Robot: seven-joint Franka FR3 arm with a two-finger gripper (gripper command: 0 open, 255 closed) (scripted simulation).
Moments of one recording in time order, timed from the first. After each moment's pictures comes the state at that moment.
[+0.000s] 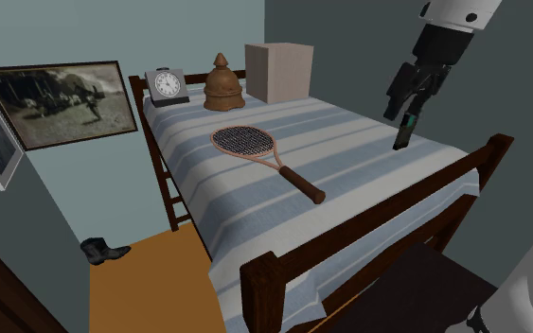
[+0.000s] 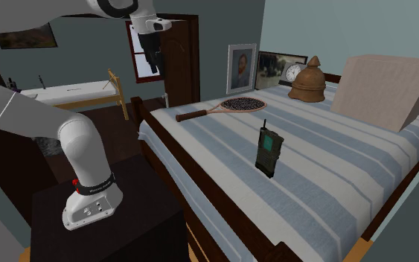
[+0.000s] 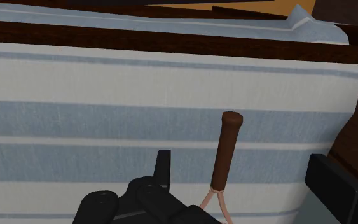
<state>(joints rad) -0.01 -0.81 0.01 -2.27 0.07 1.63 0.07</state>
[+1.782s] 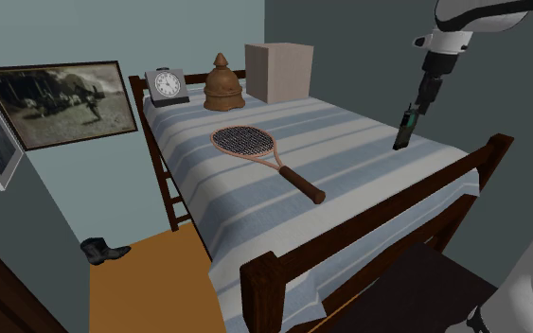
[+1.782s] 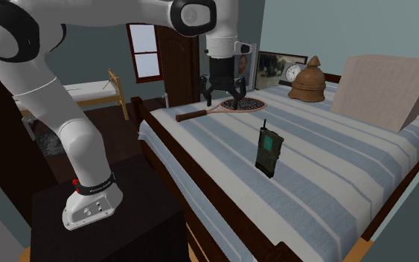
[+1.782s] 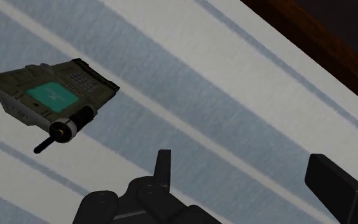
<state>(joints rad) 0.07 -0.29 -0.61 -1.93 -0.14 1.74 -0.98</state>
